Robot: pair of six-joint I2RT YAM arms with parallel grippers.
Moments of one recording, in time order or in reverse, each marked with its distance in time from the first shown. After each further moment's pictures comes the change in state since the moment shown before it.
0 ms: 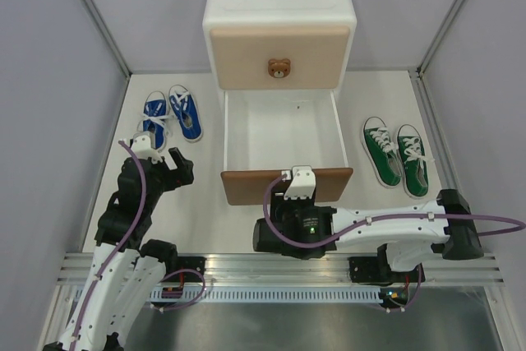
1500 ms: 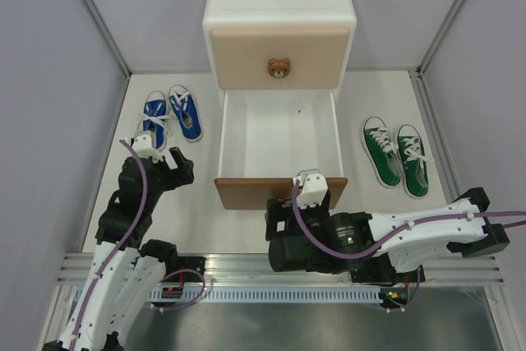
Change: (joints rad) left arm 0.000 0.010 0.000 0.005 0.001 0.006; right arm 0.175 -0.081 0.121 -0.138 -0.078 0.041
